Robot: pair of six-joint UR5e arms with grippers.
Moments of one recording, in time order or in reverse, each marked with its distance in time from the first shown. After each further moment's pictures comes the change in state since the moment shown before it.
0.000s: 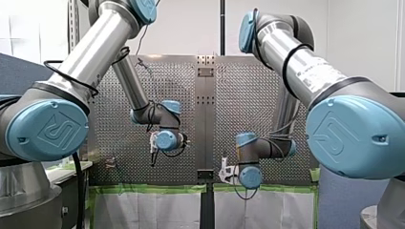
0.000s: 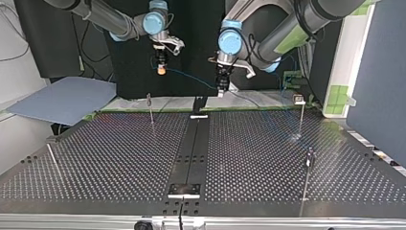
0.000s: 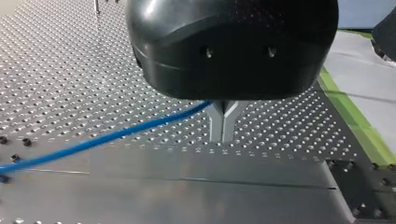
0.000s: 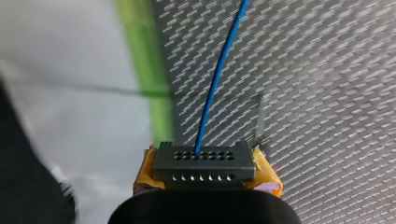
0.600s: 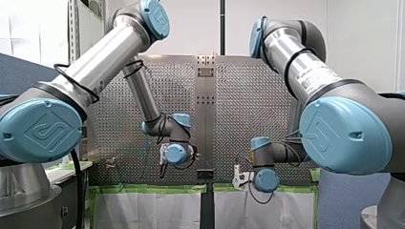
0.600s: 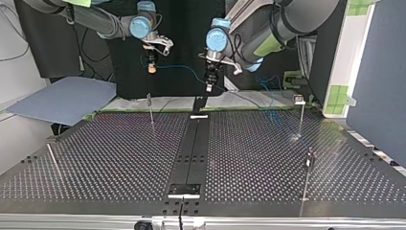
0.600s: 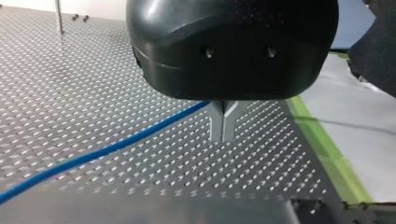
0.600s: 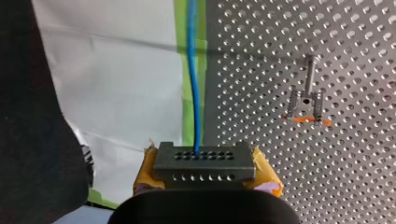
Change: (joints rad) left arm -0.094 -0.148 0.093 0.023 -0.043 0.012; right arm -0.136 0.010 0.026 0.022 -0.120 -0.080
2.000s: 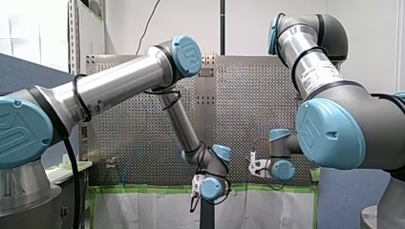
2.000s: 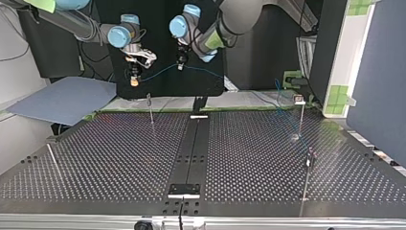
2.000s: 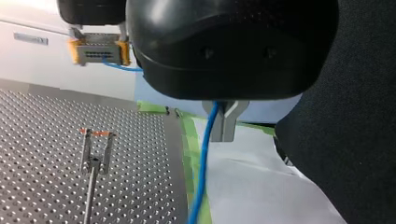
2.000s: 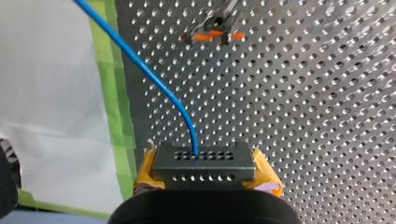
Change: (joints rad) left arm -0.276 -0.347 0.359 -0.188 -0.137 -0.080; right arm -0.175 -0.053 -0.019 -0.069 -0.153 -0.017
